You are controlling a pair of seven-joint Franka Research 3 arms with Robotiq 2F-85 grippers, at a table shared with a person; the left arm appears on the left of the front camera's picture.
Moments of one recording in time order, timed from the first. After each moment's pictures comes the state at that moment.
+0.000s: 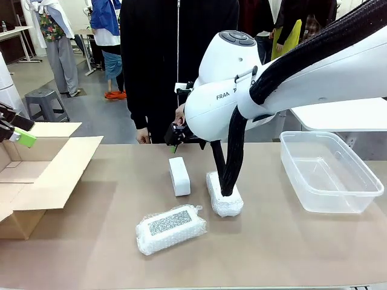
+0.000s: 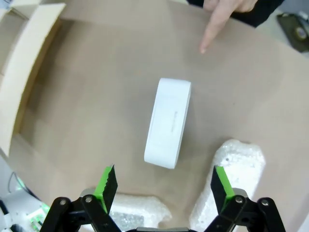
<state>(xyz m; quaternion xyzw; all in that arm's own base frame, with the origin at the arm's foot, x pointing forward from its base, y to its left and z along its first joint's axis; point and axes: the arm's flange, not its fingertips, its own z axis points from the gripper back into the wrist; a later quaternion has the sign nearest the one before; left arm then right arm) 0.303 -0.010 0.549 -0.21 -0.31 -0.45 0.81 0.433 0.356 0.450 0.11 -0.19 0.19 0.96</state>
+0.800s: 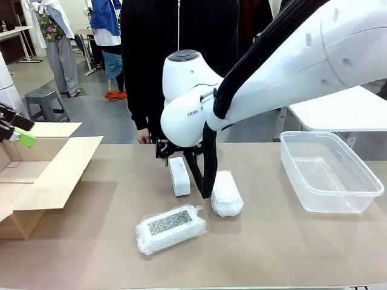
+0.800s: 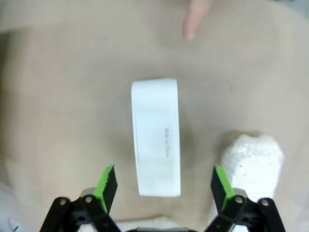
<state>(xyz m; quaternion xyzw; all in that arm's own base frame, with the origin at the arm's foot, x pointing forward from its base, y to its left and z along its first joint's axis) 0.303 -0.010 0.549 -0.21 -0.31 -0.45 0.81 0.470 0.417 0.390 0.02 -0.12 0.09 0.99</state>
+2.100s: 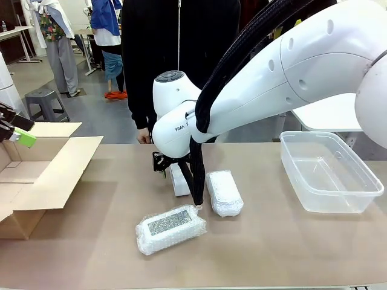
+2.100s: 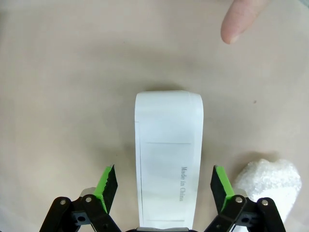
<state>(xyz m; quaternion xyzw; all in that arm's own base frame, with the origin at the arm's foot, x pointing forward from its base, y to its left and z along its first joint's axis) 0.303 -0.010 0.549 -0.21 -0.31 -0.45 0.81 0.493 0.438 0.341 -0.01 -0.09 0.12 0.99</state>
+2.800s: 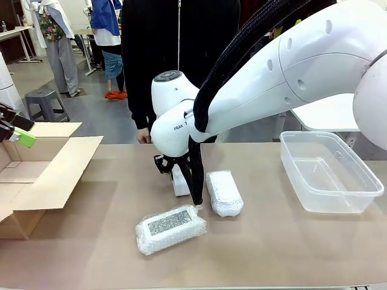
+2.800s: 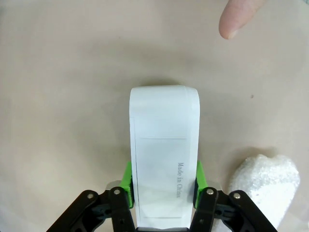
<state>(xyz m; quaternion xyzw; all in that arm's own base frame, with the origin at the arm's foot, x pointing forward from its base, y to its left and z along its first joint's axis) 0.303 -0.010 0.549 -0.21 -0.31 -0.45 0.81 0.493 0.437 0.340 -0.02 -0.08 0.12 0.99</state>
